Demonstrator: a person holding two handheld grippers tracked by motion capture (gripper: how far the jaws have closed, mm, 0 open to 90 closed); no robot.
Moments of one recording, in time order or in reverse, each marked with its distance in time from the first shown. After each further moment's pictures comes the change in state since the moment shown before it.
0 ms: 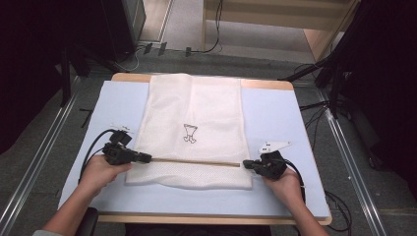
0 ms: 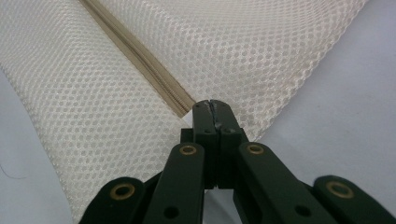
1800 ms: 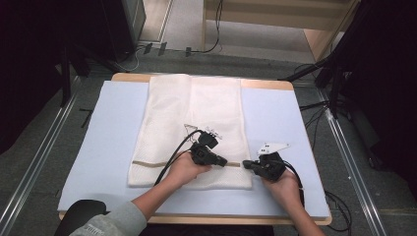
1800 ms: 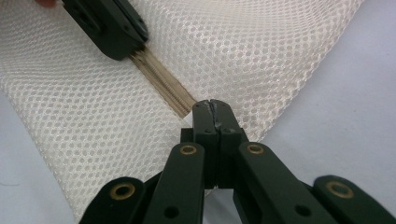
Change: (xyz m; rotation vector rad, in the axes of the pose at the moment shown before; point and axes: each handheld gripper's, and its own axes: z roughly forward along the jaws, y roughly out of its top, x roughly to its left) left arm -0.141 0.090 0.165 0.093 -0.131 0.245; right arm 0.007 -0.001 0.001 -0.008 -0.046 -0.001
